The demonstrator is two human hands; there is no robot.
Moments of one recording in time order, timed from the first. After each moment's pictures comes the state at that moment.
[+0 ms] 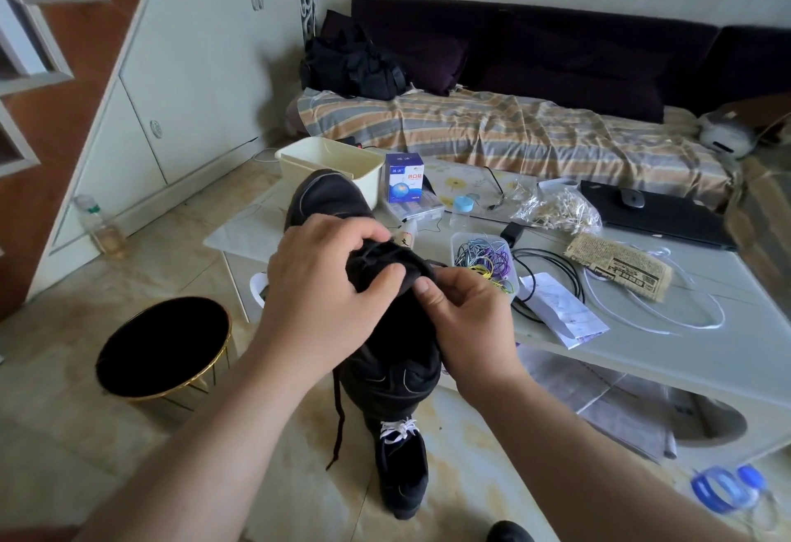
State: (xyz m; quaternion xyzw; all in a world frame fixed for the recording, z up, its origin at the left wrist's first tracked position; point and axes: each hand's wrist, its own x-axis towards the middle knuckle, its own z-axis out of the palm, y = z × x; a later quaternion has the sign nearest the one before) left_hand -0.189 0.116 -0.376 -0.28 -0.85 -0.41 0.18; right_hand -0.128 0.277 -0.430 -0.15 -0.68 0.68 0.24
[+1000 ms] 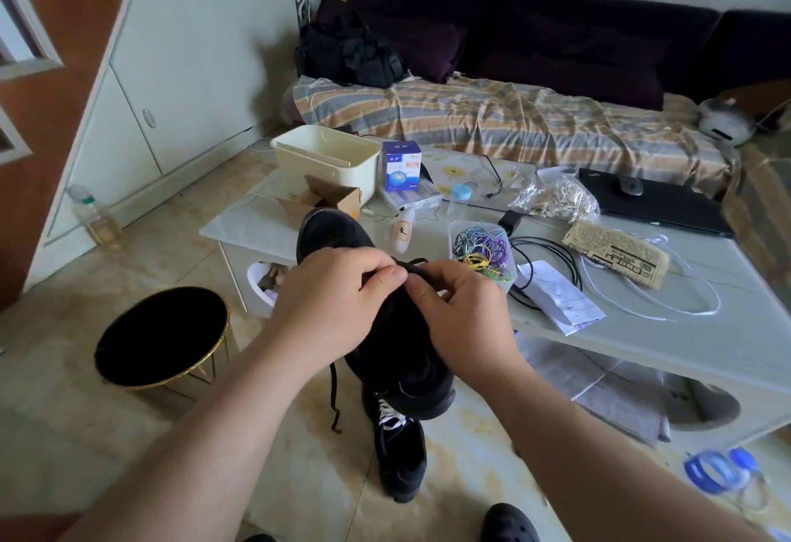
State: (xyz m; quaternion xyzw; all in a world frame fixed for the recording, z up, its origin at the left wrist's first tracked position) left_hand -0.189 0.120 -0.385 -0.31 -0.89 -0.32 0.04; right_hand -0.126 0.287 -0.436 -0.15 -0.84 0.46 0.24
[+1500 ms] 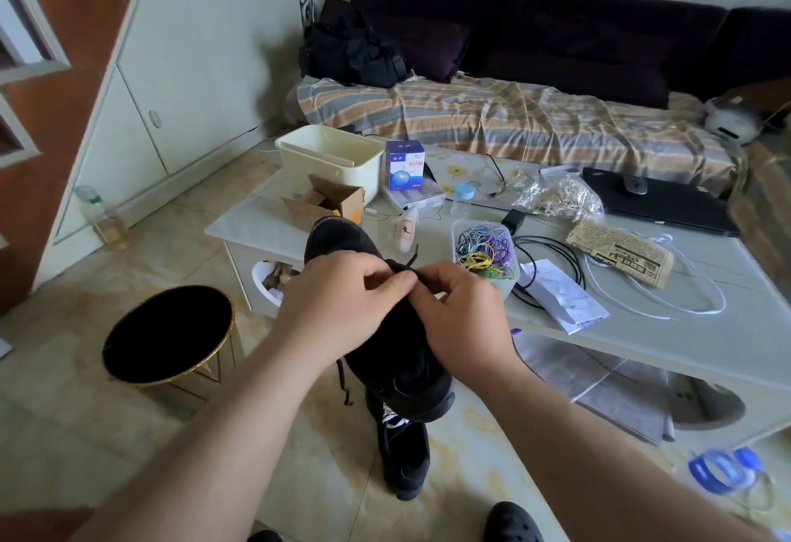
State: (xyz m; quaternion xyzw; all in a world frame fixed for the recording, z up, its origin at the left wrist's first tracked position) left_hand -0.184 0.123 -0.386 -0.24 -0.91 -0.33 -0.01; right_hand -0.124 0.281 -0.434 -0.16 -0.85 0.45 0.21
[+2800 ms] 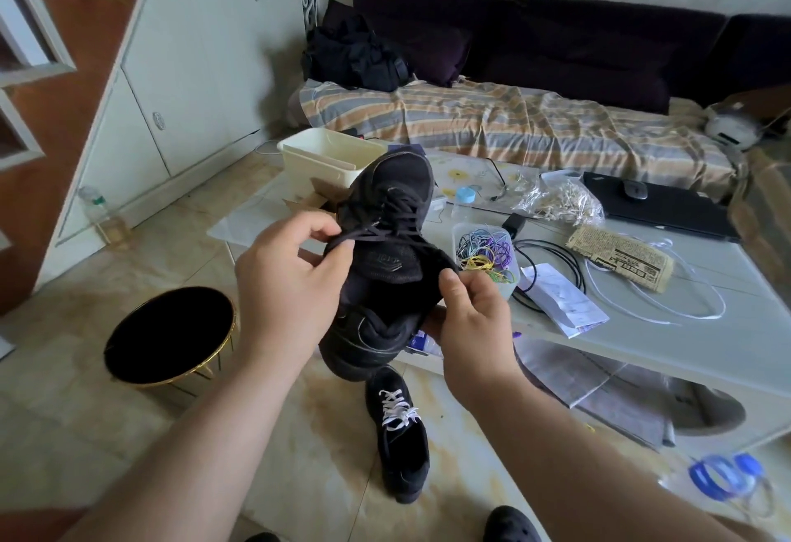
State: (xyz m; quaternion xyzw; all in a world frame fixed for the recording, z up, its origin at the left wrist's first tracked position) left_hand -0.194 0.104 -0.391 -0.15 -0.82 -0.50 0.25; right_hand -0.122 0.266 -0.438 -0.22 -0.56 0.76 0.22
